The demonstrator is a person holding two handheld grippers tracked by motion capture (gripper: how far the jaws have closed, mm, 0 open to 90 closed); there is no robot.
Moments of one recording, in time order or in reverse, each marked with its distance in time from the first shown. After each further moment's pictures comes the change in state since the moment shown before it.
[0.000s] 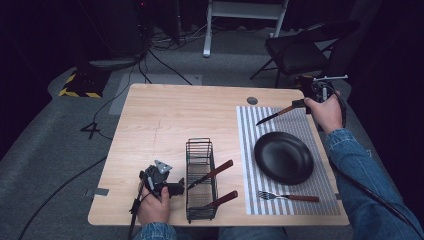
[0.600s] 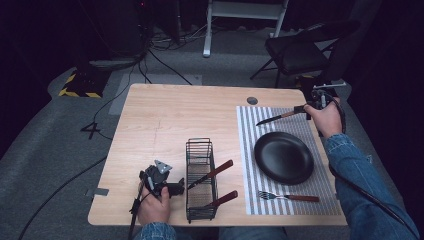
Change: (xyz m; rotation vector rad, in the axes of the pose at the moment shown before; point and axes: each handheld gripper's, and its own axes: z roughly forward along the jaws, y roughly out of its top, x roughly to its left) left arm 0.000 0.000 0.000 0.000 0.000 0.000; right arm -0.023 -0.017 0.018 -0.002 -0.096 -0.014
